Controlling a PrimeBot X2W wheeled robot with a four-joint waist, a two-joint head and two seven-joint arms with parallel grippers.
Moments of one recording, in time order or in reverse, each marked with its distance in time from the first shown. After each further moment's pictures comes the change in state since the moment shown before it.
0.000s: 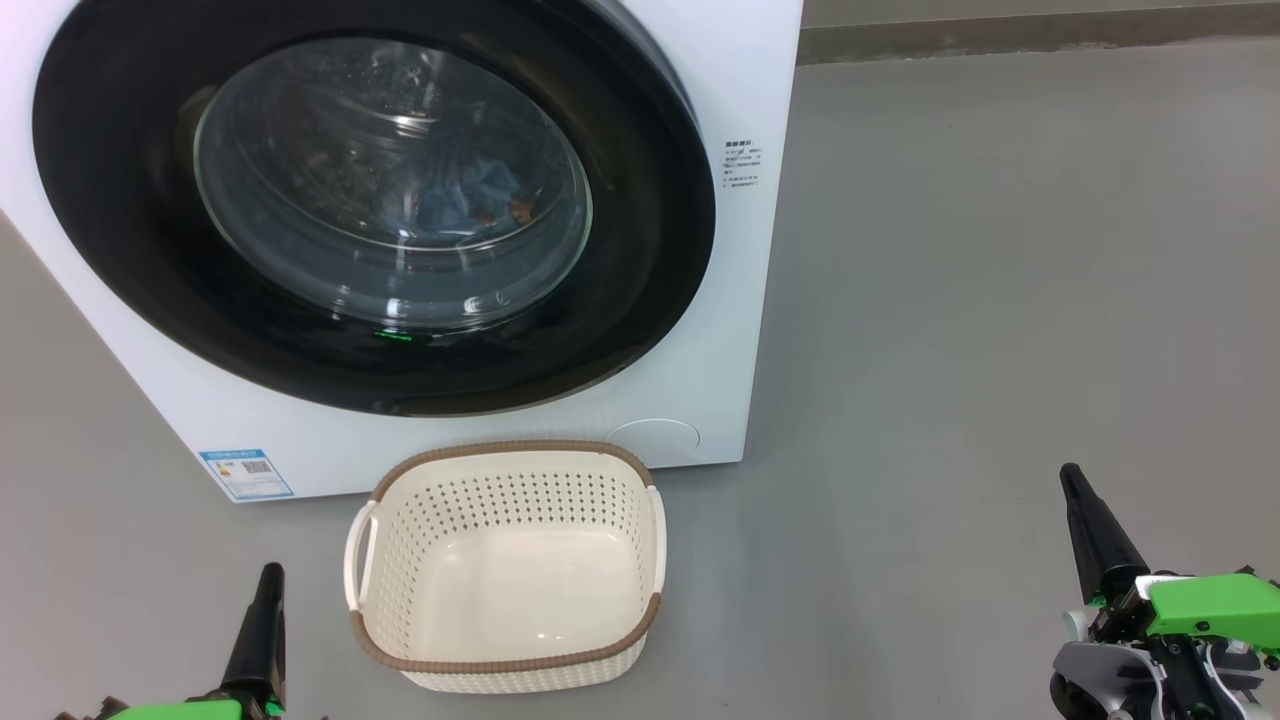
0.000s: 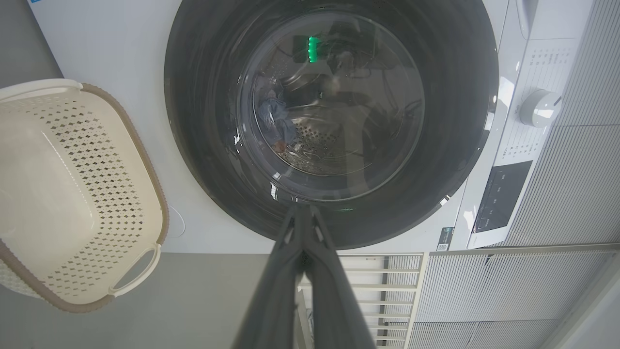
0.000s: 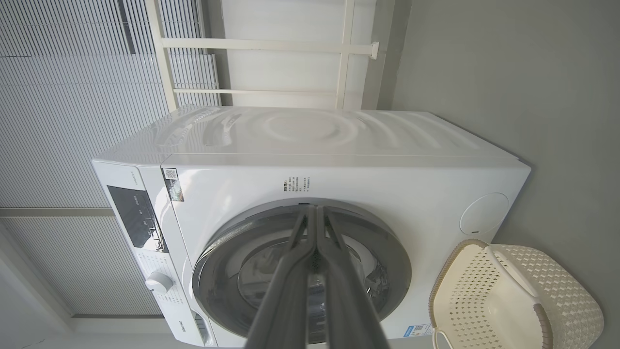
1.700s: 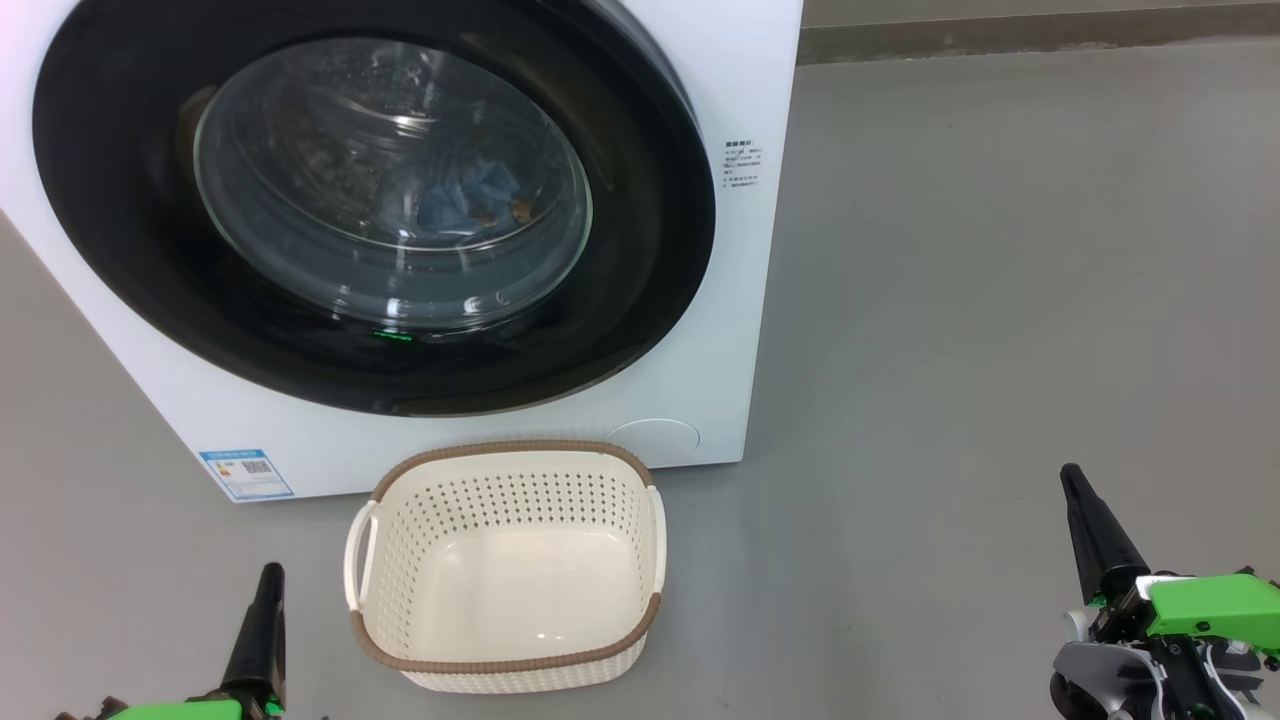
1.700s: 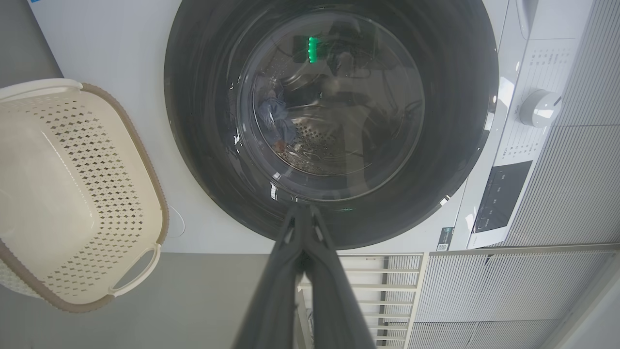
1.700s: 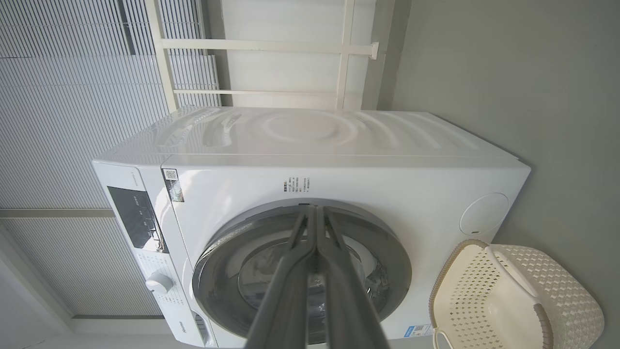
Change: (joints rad) left arm 0.000 -0.001 0.000 0.000 0.000 0.000 0.000; right arm 0.000 0.001 -0.002 0.000 0.000 0.000 0.000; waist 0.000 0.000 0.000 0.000
